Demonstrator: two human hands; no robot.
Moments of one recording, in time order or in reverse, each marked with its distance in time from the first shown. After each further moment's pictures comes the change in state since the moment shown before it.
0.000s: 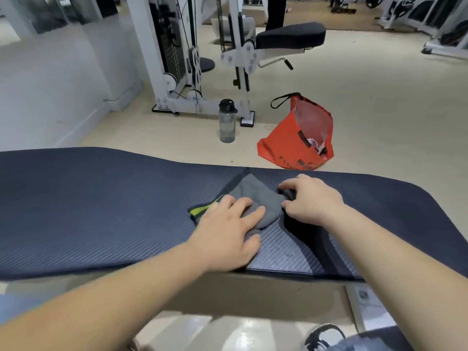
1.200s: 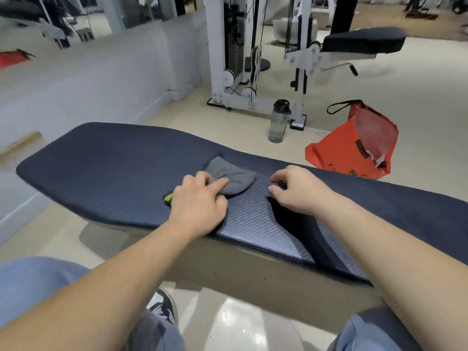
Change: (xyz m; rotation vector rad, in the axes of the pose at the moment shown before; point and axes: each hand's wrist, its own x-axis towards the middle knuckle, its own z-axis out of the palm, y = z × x) left_hand -0.083 -0.114 -0.011 0.011 0.162 -0.625; right_hand 0.015 -0.121 0.031 0.066 -0.008 -0.380
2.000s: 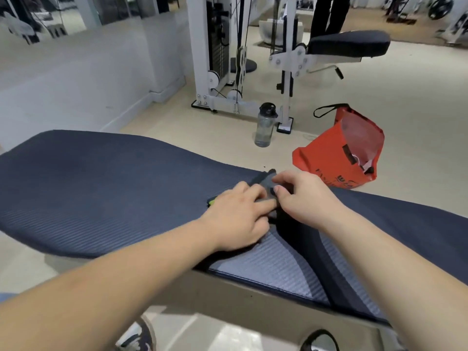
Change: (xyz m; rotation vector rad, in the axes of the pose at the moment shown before) left_hand 0.048 0.091 0.008 -0.035 -0.156 0.545; right_hand 0.012 0.033 -0.016 0.156 0.137 0.076
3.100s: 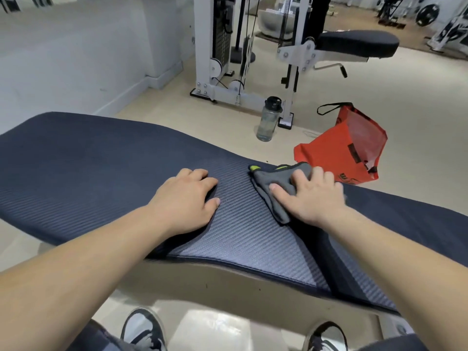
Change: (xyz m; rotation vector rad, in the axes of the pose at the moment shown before) left_hand -0.073 -0.125 -0.029 -0.050 -0.105 -0.309; right_hand 0.016 -0.038 0.046 -0.563 -0.068 0.266
